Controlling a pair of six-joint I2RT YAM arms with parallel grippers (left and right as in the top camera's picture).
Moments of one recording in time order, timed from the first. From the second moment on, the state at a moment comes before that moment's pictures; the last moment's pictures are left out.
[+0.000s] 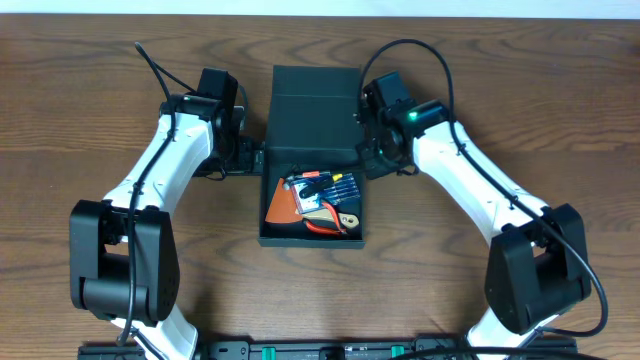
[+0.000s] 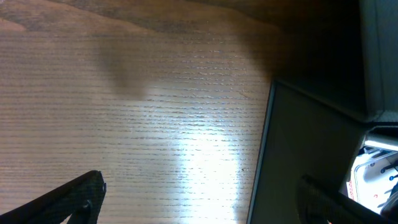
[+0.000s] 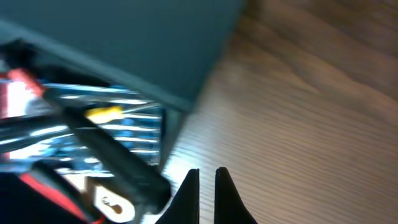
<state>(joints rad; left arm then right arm) -0.17 1.84 1.33 -0.95 0.07 -0.16 0.44 1.83 1.39 -0.88 -0.05 0.08</state>
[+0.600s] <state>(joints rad) -0.17 1.84 1.33 -0.95 0.07 -0.16 0.50 1.84 1.39 -0.91 -0.09 0.02</state>
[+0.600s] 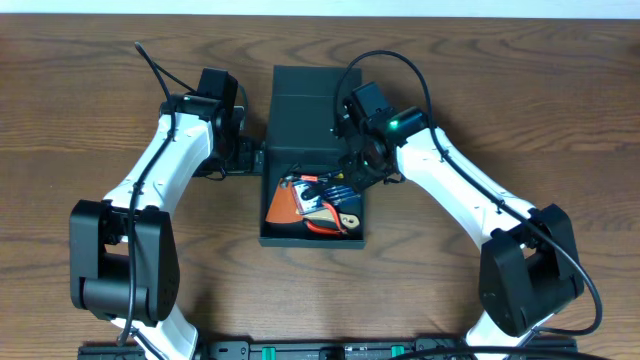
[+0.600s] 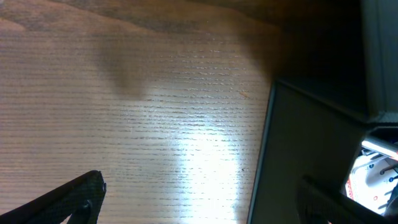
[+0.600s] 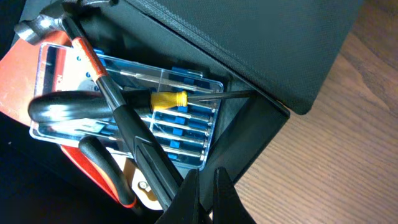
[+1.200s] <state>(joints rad) -0.17 1.84 1.33 -0.95 0.07 -0.16 0.51 1.84 1.38 -1.14 -0.27 -0.23</state>
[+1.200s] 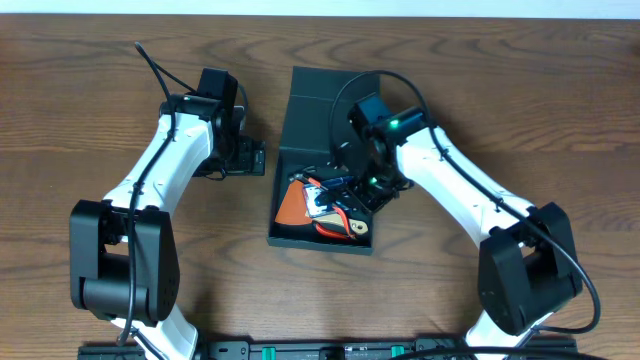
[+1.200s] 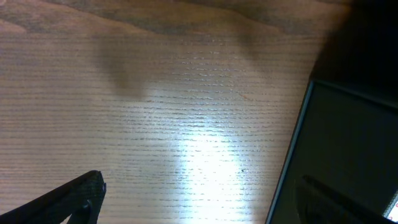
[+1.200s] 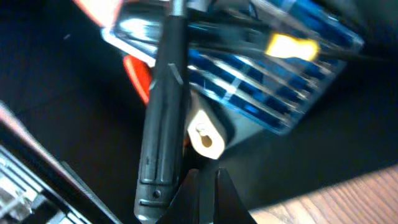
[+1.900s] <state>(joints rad) -0.17 1.84 1.33 -0.95 0.07 -0.16 0.60 1.85 1.38 -1.05 -0.42 -0.36</state>
